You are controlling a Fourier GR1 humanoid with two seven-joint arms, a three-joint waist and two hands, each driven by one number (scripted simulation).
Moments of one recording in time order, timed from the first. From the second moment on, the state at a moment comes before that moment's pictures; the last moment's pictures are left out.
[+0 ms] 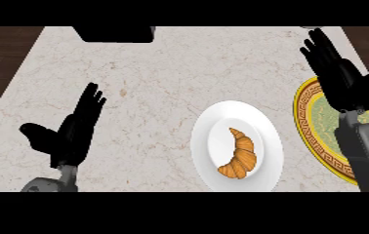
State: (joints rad) left arm -0.06 0.32 -0.23 -1.55 0.39 0.29 0.04; right arm -0.39 -0.45 0.03 -1.35 -0.38 -0.01 0.06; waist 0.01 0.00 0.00
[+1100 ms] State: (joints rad) left arm 0.02 0.30 -0.28 -1.43 0.34 0.23 0.14; right arm 0.28 -0.39 -0.01 -1.92 0.08 -0.53 -0.08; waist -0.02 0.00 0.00
